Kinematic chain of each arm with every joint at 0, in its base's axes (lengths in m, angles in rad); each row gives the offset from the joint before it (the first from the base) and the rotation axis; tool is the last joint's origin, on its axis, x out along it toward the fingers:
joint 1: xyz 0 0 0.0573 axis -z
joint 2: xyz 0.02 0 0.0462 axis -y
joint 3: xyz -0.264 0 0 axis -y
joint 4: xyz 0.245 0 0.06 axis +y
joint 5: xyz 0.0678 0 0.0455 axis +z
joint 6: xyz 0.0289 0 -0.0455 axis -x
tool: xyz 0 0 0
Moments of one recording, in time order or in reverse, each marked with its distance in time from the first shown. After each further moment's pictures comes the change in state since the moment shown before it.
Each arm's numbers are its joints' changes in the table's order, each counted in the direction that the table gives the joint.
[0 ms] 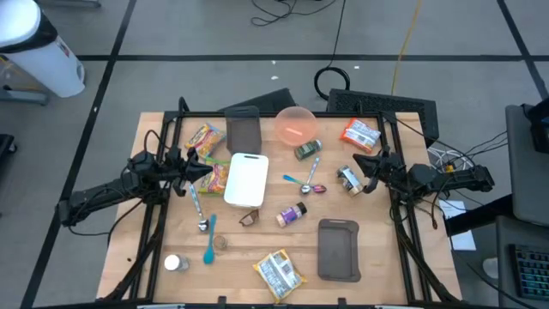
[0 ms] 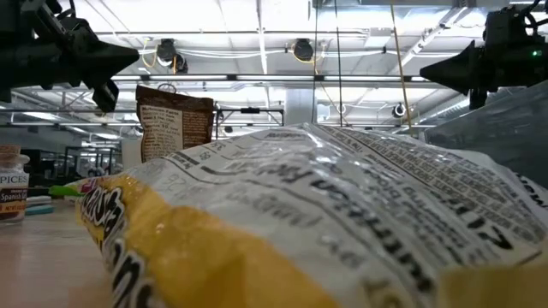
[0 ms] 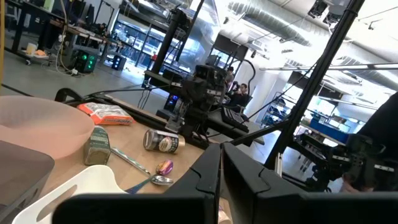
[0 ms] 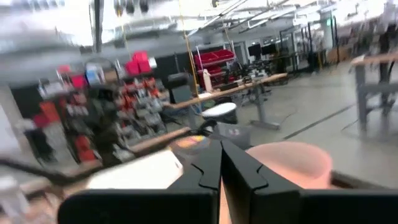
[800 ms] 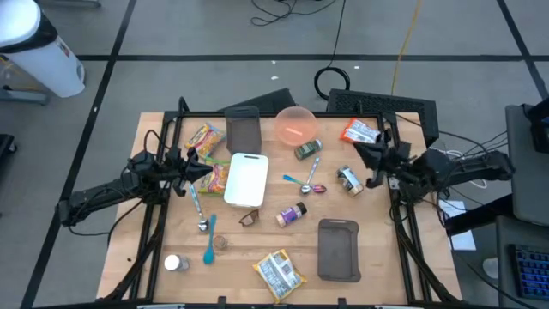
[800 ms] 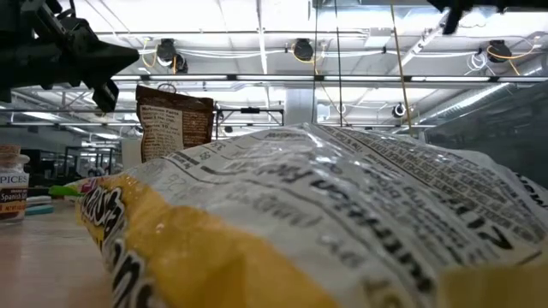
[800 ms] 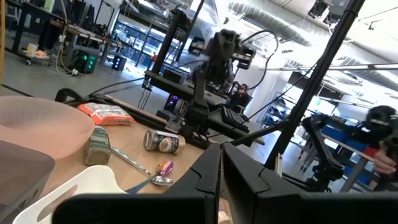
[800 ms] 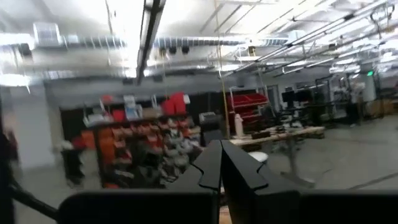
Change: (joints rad) left arm 0.000 0.000 0.000 -0.001 0.000 0.000; right arm 0.000 -0.548 0.399 -0.330 0.151 0.238
